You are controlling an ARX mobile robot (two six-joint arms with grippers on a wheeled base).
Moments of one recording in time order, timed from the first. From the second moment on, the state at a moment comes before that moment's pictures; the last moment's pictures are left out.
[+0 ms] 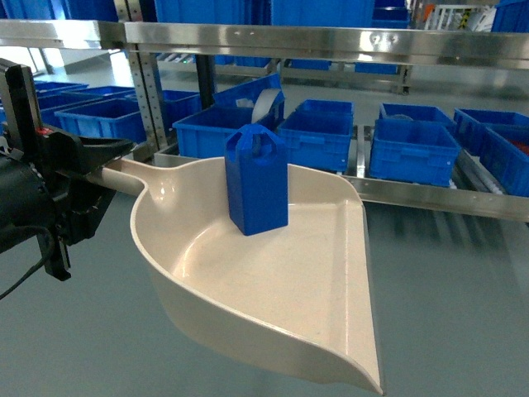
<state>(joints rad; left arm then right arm) -0.12 1.85 0.52 1.28 0.25 -1.39 0.00 0.51 0.05 0.45 0.00 -0.01</state>
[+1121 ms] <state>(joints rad) -0.12 1.85 0.52 1.28 0.25 -1.39 0.00 0.51 0.05 0.45 0.00 -0.01</state>
